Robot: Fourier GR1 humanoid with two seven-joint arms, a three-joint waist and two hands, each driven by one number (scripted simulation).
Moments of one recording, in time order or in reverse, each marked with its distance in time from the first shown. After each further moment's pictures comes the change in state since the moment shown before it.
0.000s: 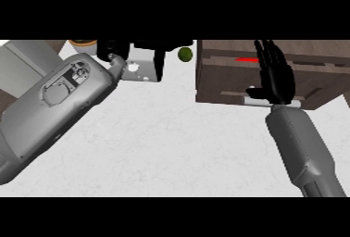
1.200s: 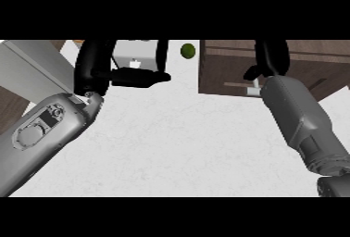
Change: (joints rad) left arm 0.275 0.101 0.014 -0.283 -0.073 -0.010 -0.003; right arm -0.374 -0.048 -0.111 0.496 0.012 -0.101 -0.007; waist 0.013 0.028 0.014
